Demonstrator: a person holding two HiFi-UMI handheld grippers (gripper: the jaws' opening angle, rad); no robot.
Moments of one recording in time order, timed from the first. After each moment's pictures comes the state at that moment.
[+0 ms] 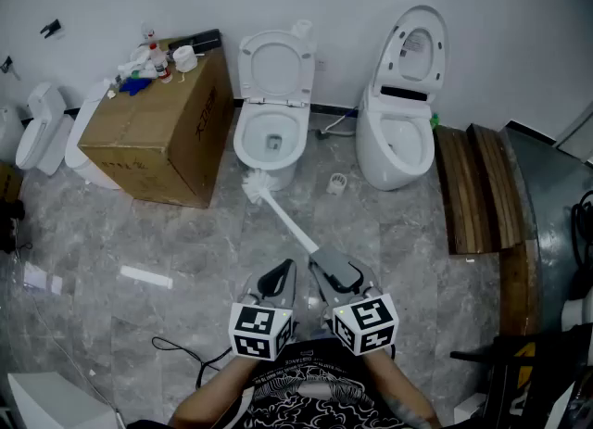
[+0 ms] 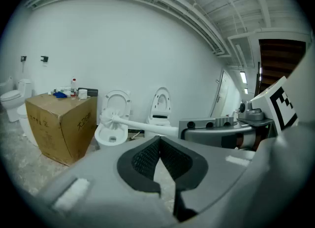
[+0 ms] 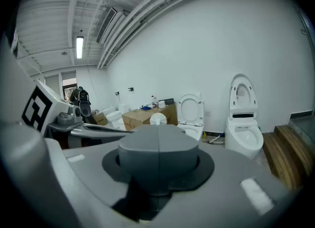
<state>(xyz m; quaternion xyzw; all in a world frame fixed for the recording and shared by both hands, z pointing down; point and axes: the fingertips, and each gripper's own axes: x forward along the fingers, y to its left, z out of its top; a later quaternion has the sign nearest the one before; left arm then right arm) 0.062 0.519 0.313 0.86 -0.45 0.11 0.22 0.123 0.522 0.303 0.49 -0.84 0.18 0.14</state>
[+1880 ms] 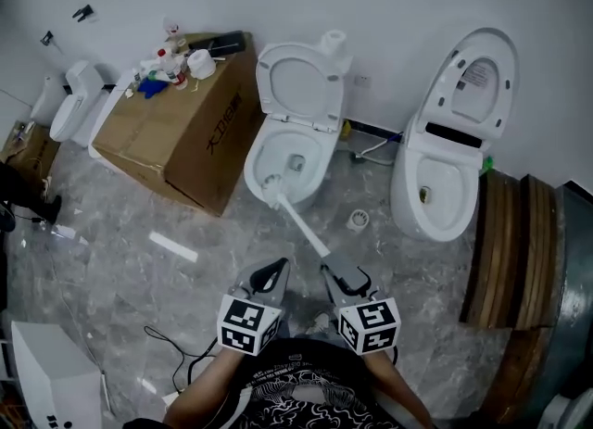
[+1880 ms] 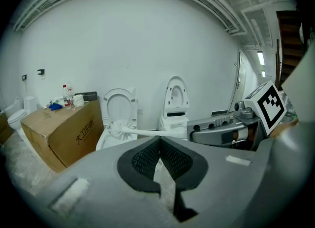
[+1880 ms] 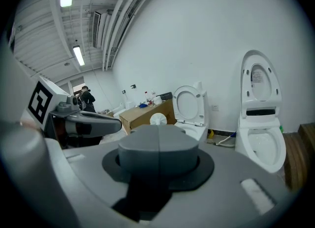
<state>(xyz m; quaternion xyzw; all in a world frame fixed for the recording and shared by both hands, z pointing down) 0.152 0.287 0.350 0.81 -0.51 0.19 0.20 0.245 0.277 0.369 0.39 -0.88 0.24 0.15</state>
